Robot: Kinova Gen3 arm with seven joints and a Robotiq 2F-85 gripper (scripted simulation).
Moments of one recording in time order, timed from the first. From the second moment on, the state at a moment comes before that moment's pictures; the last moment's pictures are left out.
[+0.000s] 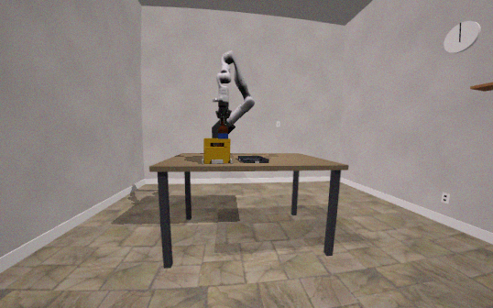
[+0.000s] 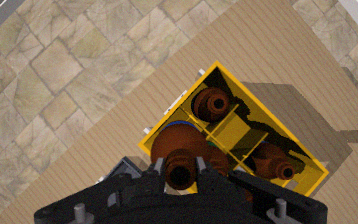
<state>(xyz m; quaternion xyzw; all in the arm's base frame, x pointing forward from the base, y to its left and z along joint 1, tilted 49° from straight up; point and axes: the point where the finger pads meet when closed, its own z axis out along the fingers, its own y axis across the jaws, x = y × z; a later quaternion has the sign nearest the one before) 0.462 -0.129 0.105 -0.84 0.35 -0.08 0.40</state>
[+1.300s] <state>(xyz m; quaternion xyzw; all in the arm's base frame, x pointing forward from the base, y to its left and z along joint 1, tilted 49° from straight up) 0.454 -0.143 0.118 -0.84 0.35 -0.08 0.40</state>
